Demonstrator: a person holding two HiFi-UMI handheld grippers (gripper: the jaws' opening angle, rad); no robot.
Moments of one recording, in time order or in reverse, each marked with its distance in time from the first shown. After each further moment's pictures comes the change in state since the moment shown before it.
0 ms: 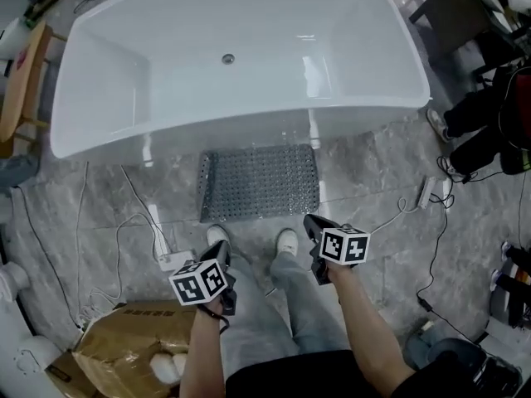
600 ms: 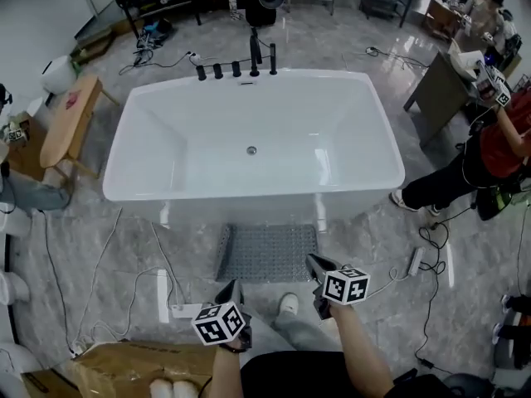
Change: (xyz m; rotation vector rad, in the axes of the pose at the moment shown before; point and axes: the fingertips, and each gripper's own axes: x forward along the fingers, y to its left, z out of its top) left arm -0.153 -0.101 0.069 0.044 -0.354 0.013; right arm -0.135 0.130 0.105 -0.213 -0.220 0.177
